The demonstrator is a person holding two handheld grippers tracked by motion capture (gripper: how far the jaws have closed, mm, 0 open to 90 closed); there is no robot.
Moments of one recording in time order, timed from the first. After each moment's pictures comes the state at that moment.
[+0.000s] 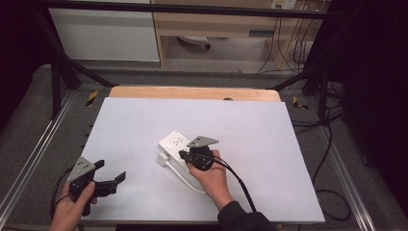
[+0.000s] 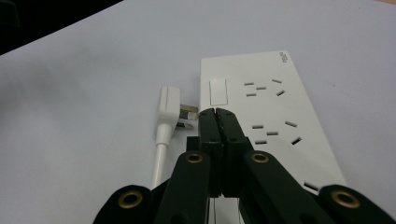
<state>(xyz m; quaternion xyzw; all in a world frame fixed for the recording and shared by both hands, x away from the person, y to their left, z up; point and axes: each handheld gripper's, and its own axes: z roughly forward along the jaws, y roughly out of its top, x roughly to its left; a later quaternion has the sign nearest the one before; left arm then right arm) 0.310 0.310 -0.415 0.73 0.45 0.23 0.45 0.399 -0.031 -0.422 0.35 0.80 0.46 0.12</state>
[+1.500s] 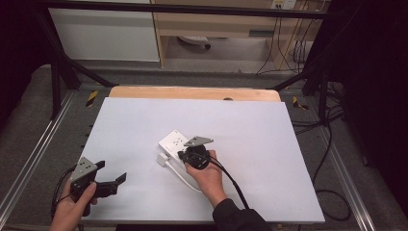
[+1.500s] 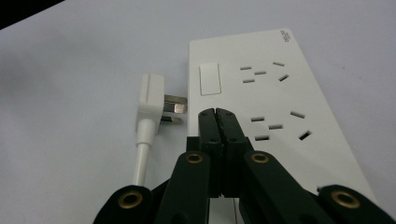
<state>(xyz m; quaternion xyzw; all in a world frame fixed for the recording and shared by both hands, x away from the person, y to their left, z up) 0.311 0.309 -0.417 0.74 0.45 0.23 0.44 0.411 -0.021 -0.439 0.37 0.81 0.44 0.12</state>
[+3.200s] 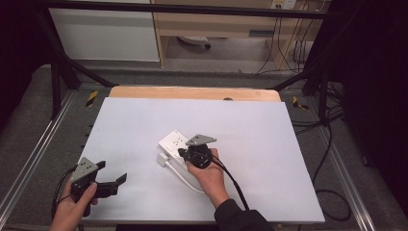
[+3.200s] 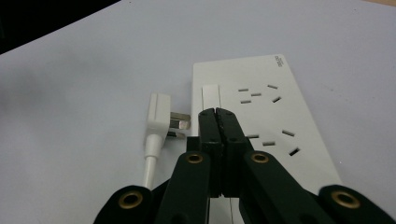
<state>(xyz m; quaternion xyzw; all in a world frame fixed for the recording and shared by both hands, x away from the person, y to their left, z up) 0.311 0.308 -0.418 0.74 0.45 0.23 0.44 0.408 -0.027 -0.426 0.36 0.80 0.46 0.13</state>
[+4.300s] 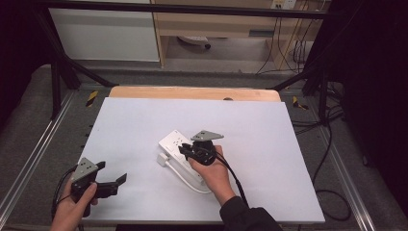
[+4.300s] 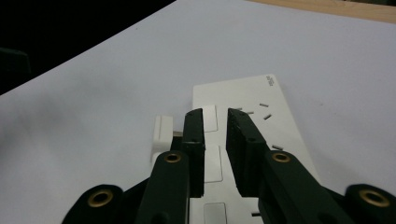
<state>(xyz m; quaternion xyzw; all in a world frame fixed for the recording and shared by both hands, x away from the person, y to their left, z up) 0.311 0.308 -0.419 0.74 0.45 0.23 0.44 0.410 -0.039 -0.411 0.37 0.78 0.50 0.12</state>
